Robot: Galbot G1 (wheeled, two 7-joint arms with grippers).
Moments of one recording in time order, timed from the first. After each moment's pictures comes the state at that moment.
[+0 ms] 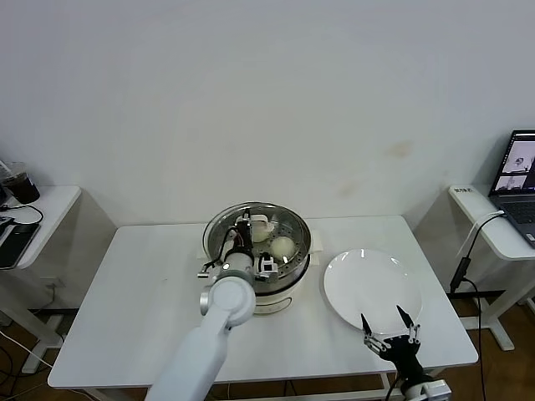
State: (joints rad) left arm 0.81 -1.46 -0.05 -1.67 1.44 0.46 0.37; right arm -1.63 1.52 0.78 1.94 0.02 0.10 -0.32
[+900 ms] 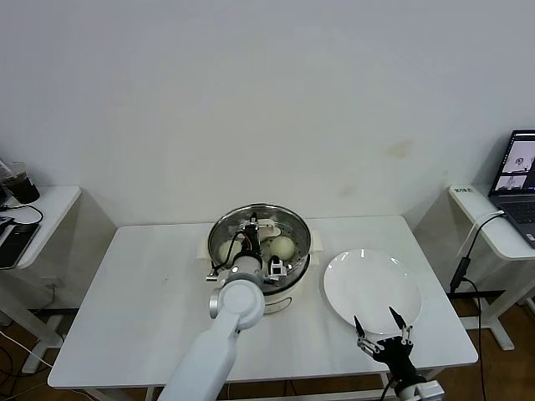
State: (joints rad) left arm 0.83 -1.51 -0.05 -1.66 1.49 0.46 0.39; right arm -1.64 1.52 0.75 1.94 0.01 0.11 -0.33
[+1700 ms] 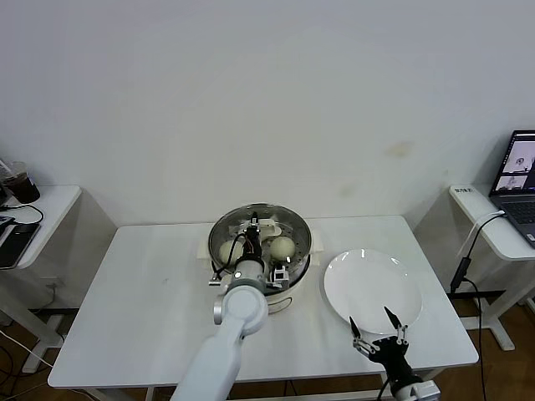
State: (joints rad) left arm 0.87 -1.56 -0.09 -1.65 1.56 0.42 0.29; right arm -1.64 1.52 0.73 1.94 0.01 0.11 -0.33
